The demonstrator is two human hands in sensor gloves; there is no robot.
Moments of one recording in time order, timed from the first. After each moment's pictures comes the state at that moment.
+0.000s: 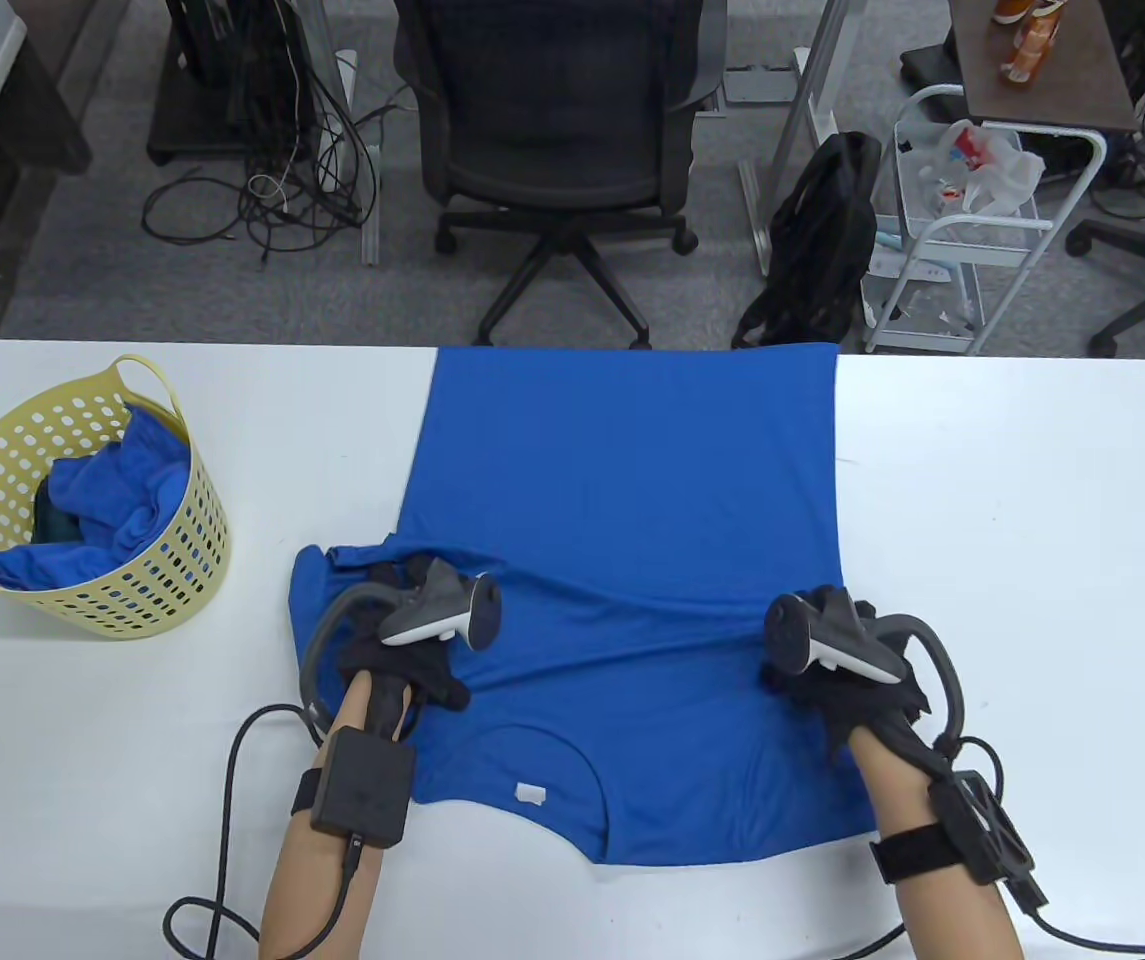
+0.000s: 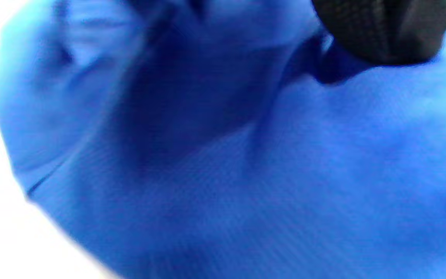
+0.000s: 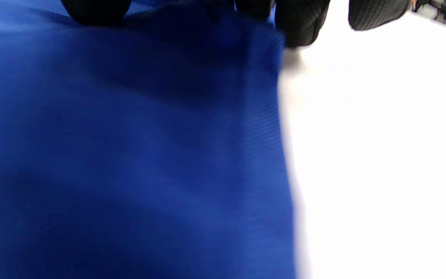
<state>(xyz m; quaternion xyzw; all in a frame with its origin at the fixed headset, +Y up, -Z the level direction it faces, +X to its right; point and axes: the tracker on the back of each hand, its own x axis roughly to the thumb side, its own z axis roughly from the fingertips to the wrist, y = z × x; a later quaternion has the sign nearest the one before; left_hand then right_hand) -0.162 -0.784 -0.313 -0.30 -0.06 -0.18 0.94 0.220 -0.773 -0.253 -0.09 -0.23 -0.96 0.14</state>
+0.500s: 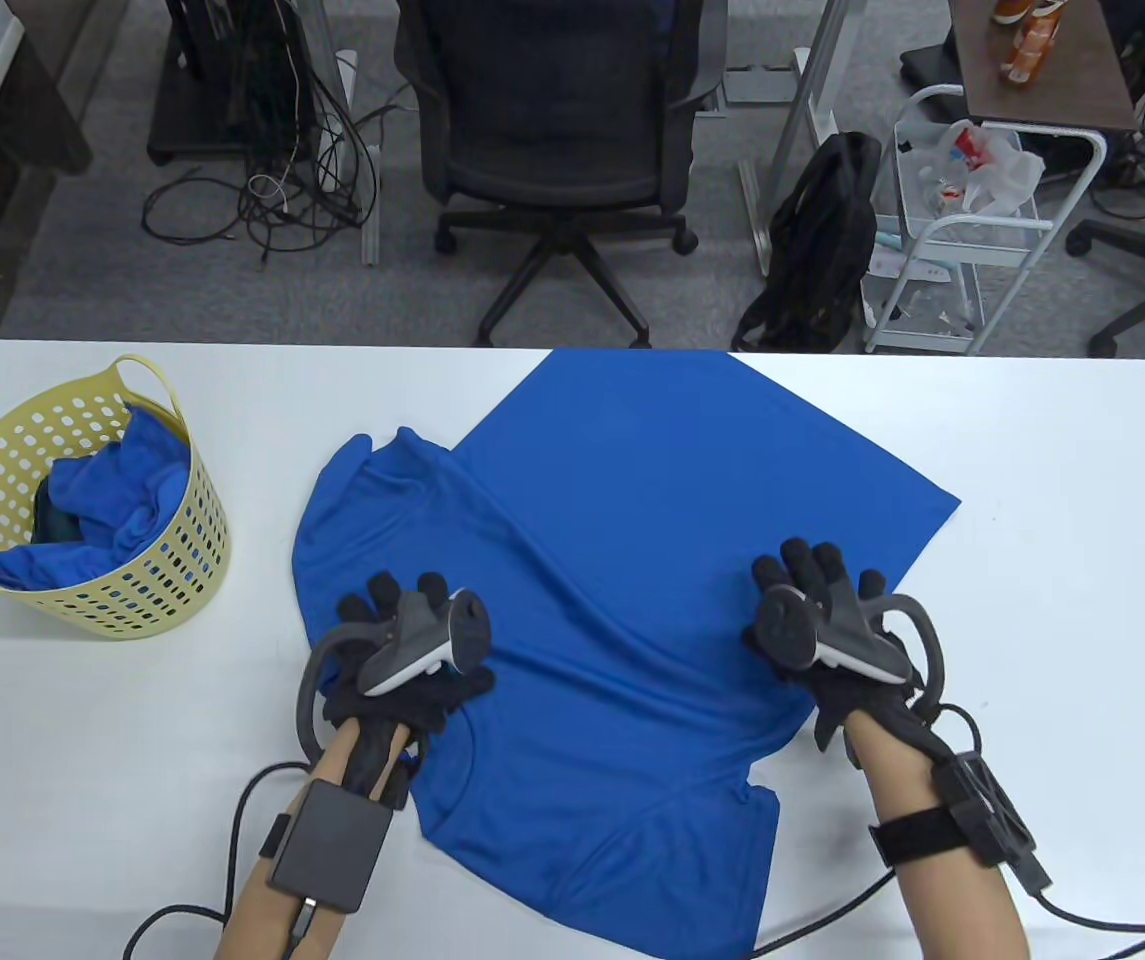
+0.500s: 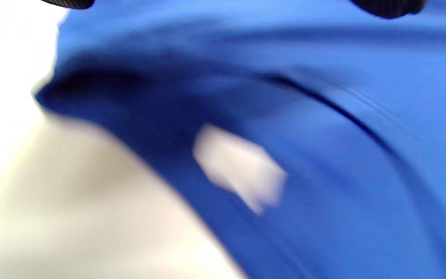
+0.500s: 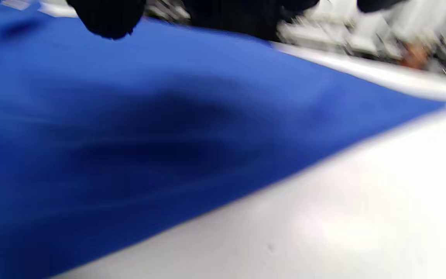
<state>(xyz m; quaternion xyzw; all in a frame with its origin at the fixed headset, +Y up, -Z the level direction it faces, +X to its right) -0.146 -0.774 -0.237 -0.34 -0.06 -0.04 0.94 0.218 -0.760 -0.311 -0.07 -0.18 -0.98 0.04</state>
